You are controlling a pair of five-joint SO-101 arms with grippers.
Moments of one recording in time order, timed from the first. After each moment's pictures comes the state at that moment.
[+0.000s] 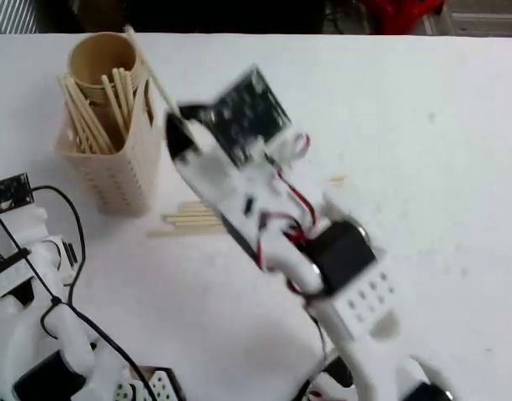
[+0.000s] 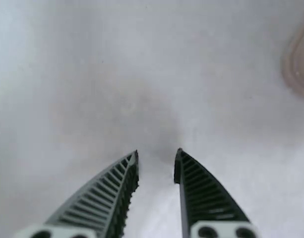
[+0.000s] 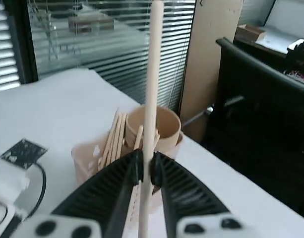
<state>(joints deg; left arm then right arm) -44.2 -22.6 65.3 34.9 -13.1 -42.9 -30.0 3.1 44.9 9.9</state>
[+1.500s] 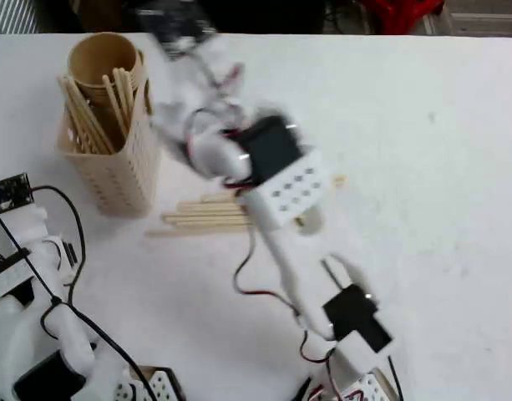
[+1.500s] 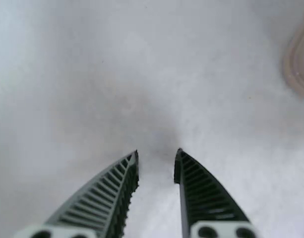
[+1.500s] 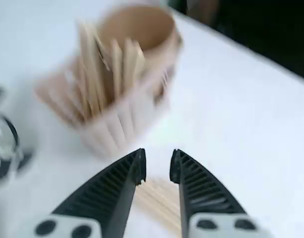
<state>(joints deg) -44.2 -22.6 65.3 34.9 -13.1 -38.5 5.5 -41.9 91.0 6.4</state>
